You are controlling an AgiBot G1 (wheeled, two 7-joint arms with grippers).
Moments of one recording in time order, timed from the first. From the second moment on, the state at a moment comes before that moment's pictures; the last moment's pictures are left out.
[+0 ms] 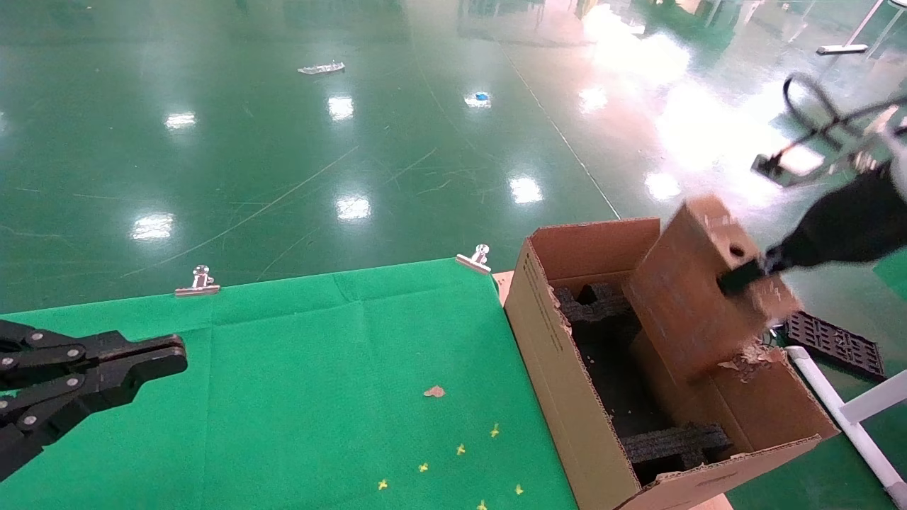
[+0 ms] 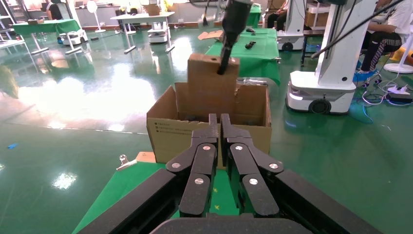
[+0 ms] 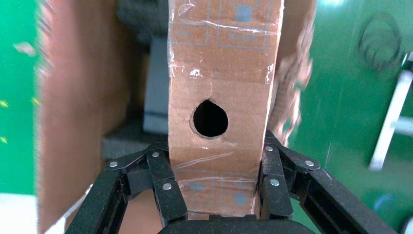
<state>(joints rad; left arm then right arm) -1.08 0.61 0.29 -1.28 0.72 1.49 -0.18 2.31 -0.65 -1.74 0.58 -1.43 -1.45 1.03</state>
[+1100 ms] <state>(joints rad) -1.08 0.61 0.29 -1.28 0.72 1.49 -0.18 1.96 -0.85 -1.78 0.19 -1.43 -1.35 1.08</state>
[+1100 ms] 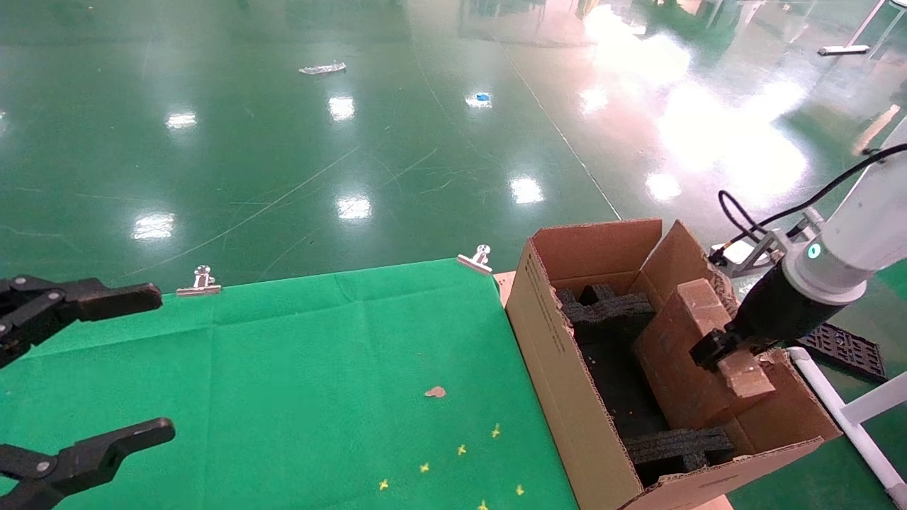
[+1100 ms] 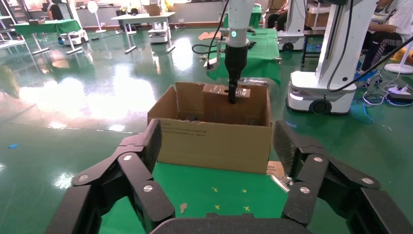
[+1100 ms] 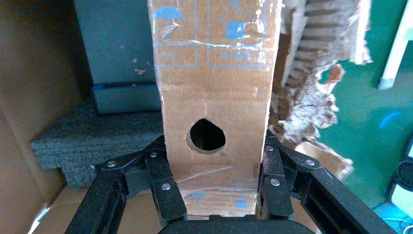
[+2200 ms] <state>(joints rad) -1.08 0.61 0.29 -1.28 0.72 1.49 -0.18 1.71 -0.90 -1.71 0.07 -1.32 -1.08 0.95</state>
